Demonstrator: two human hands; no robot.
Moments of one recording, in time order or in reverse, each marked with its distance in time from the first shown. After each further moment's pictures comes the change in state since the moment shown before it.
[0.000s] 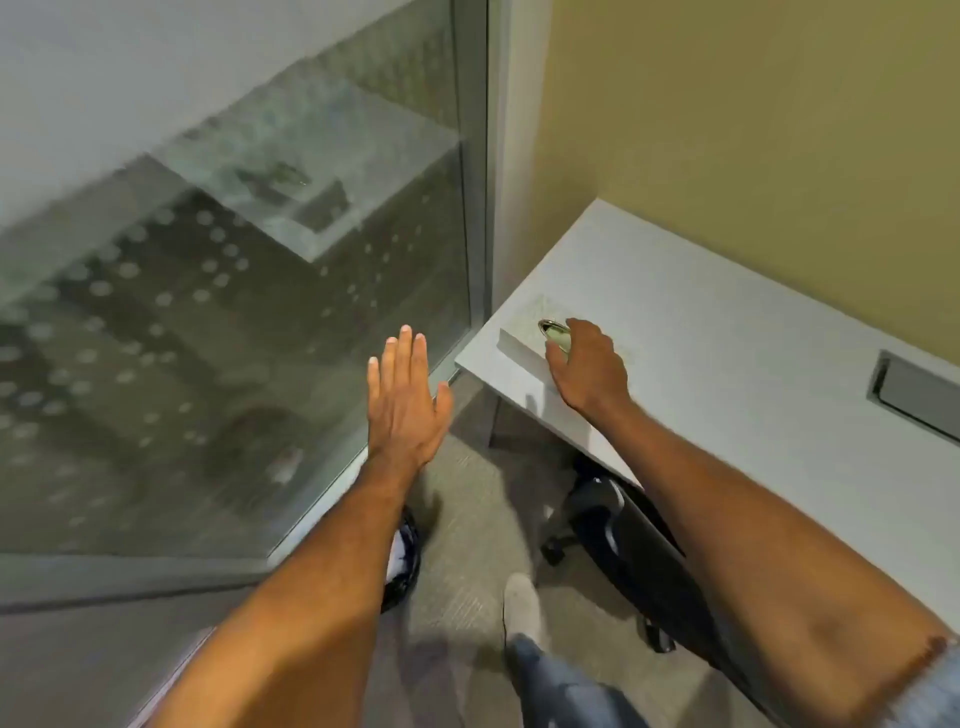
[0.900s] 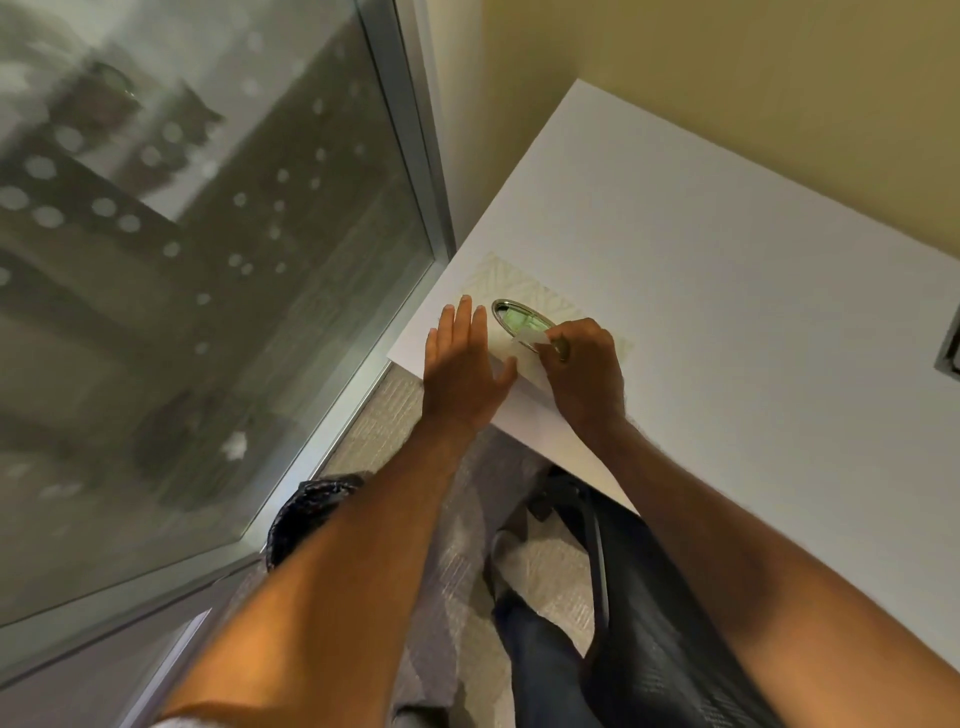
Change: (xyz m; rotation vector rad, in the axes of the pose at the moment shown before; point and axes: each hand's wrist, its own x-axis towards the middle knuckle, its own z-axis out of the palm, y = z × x) left_hand 0.140 0.101 0.199 -0.014 -0.242 0.054; right_hand 0.101 0.108 0.066 0.132 0.091 0.103
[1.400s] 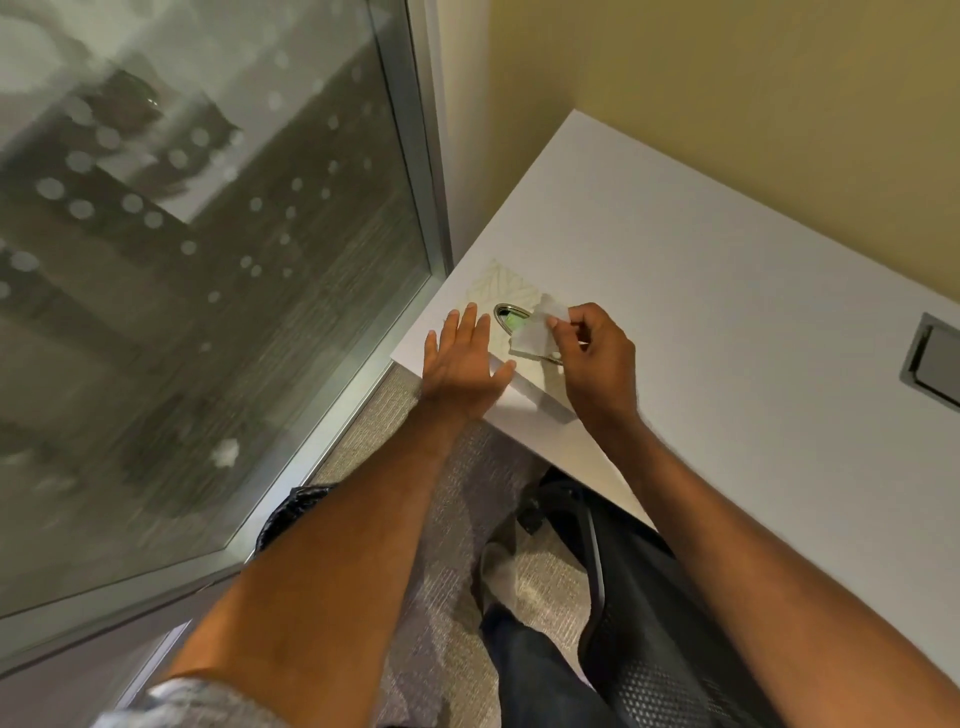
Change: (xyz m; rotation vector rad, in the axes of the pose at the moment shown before) left_hand -0.001 -0.008 -0.016 0.002 -0.207 0.072; right_hand -0.020 -0.033 -0.038 0.355 0.056 0.057
